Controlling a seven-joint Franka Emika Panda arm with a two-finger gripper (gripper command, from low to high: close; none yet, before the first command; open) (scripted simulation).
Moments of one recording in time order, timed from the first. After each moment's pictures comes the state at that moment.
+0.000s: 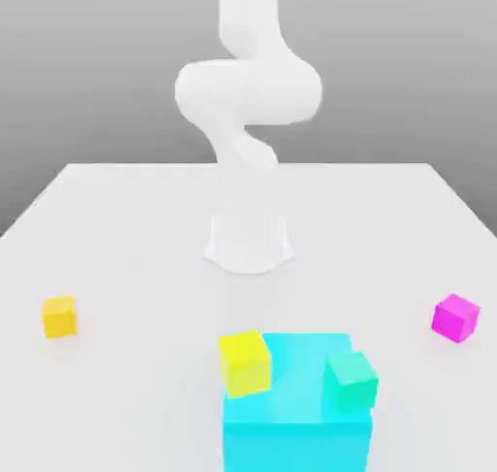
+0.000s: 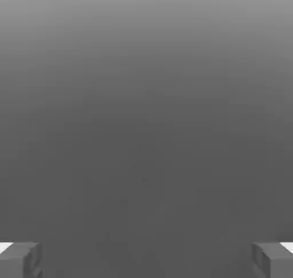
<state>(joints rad) 0.05 -0.71 0.04 -2.34 0.03 2.35 0.81</state>
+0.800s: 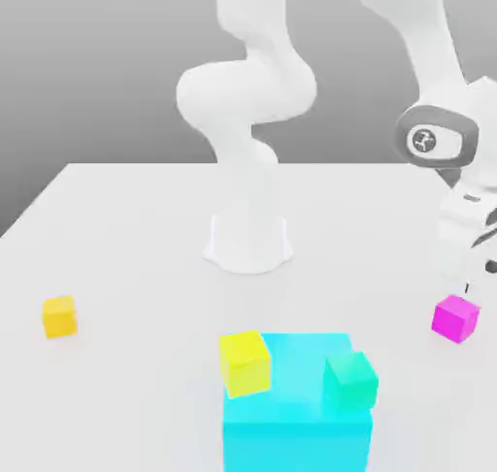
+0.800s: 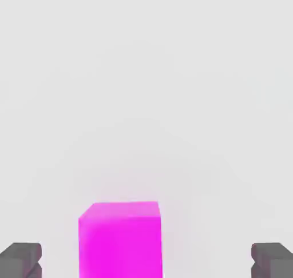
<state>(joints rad) 0.52 0.18 0.40 -2.67 -0.24 2.84 1.22</state>
